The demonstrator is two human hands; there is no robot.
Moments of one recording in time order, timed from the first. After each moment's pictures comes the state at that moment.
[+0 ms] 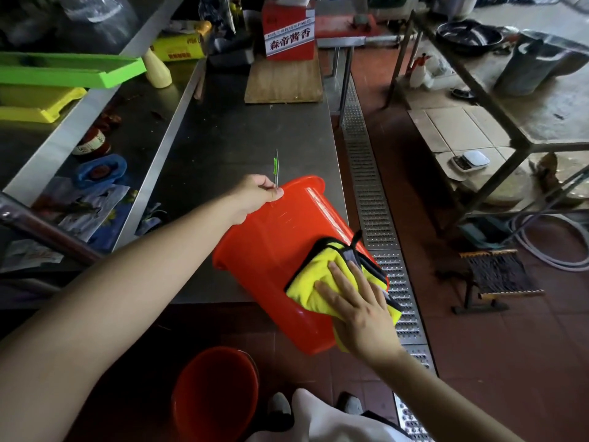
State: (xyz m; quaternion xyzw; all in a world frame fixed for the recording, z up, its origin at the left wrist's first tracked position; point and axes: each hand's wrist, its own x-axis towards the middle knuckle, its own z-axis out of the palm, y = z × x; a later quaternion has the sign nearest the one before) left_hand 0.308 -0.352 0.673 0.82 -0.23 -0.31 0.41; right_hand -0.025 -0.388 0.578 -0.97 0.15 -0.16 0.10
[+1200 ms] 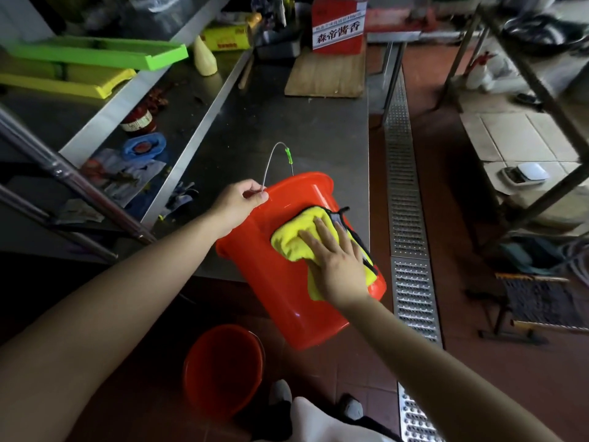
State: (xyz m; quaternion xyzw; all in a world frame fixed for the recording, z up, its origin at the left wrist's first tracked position) left_hand 0.285 -0.274 0.661 0.86 -0.25 -0.15 0.41; right_hand 0.051 -0.404 0.603 -0.96 0.17 -0.13 0.18
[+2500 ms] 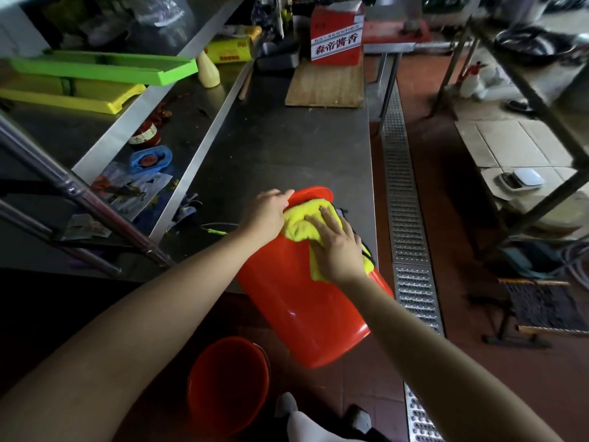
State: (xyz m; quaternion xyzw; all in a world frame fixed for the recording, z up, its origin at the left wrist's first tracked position) left_hand 0.275 -0.305 0.666 0.89 -0.41 0.00 0.17; right_hand 0.115 -0.413 0.612 -0.93 0.21 -0.13 0.26
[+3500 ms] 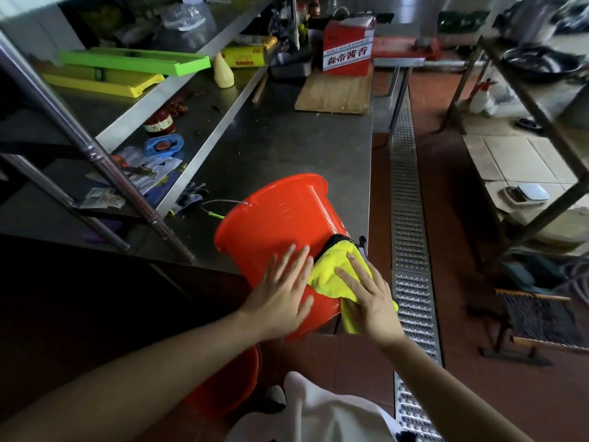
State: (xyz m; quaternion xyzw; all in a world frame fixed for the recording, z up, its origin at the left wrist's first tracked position) left_hand 0.070 -0.231 0.594 0.85 -0.53 0.08 0.05; right_hand -0.062 -0.432 0.542 -0.94 0.05 -0.24 0.24
